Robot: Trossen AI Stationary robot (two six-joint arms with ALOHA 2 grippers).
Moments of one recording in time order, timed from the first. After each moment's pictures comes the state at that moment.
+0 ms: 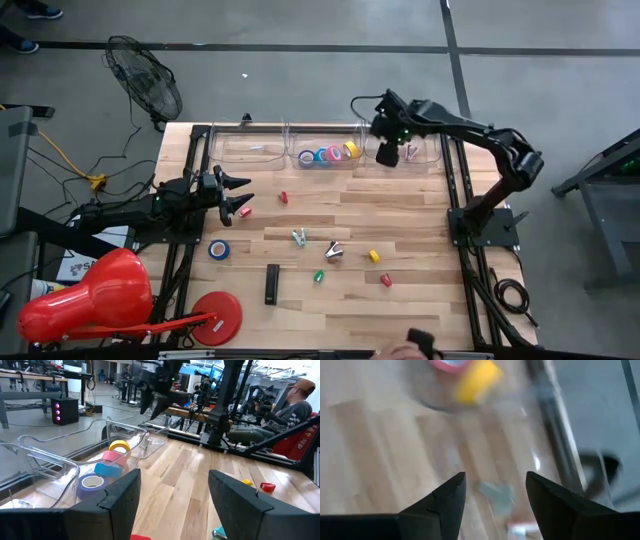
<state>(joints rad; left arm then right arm) 0.12 0.01 0.04 0.00 -0.19 -0.16 -0.67 1.59 1.28 -0.85 0.02 -0.38</state>
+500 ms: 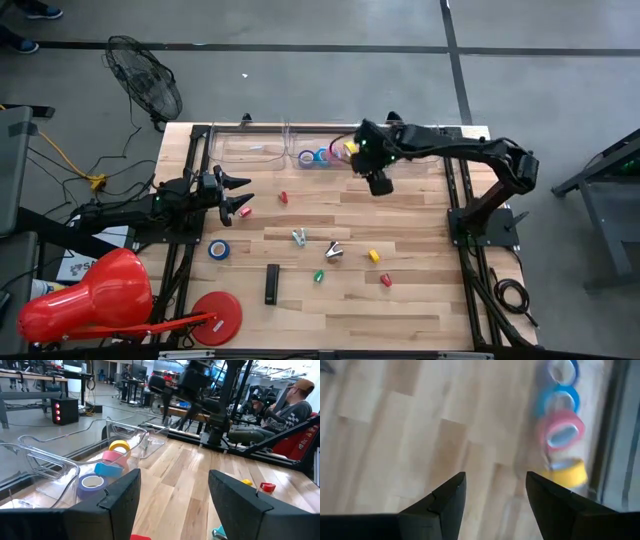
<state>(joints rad) 0.12 0.01 0.04 0.00 -0.19 -0.16 -0.37 1.59 1.28 -0.79 -0.04 -0.63</state>
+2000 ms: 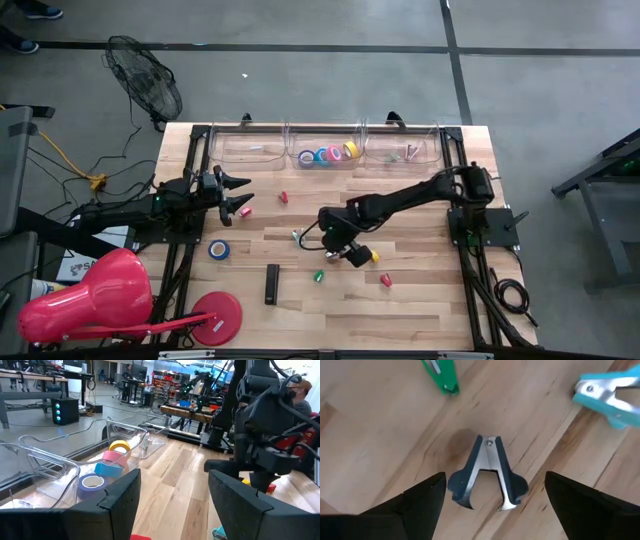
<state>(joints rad) 0.12 0.01 0.04 0.00 -0.19 -0.16 0.09 1.96 1.28 -0.47 -0.22 -0.50</state>
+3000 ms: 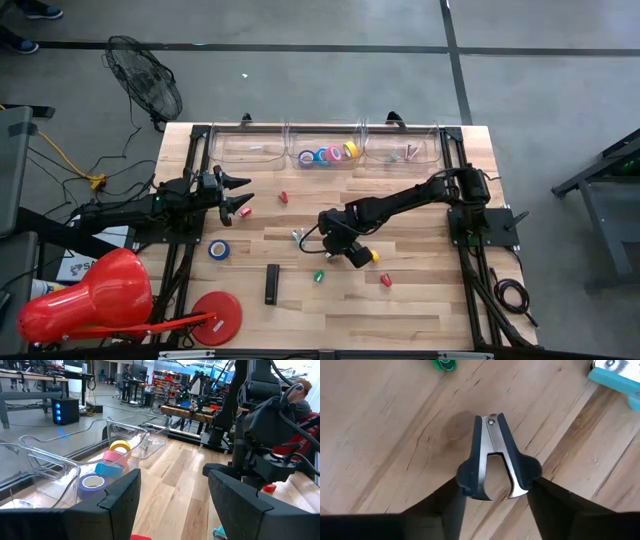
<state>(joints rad) 0.12 0.01 0.04 0.00 -0.19 -0.16 0.09 1.99 1.28 -0.49 -0.17 -0.50</state>
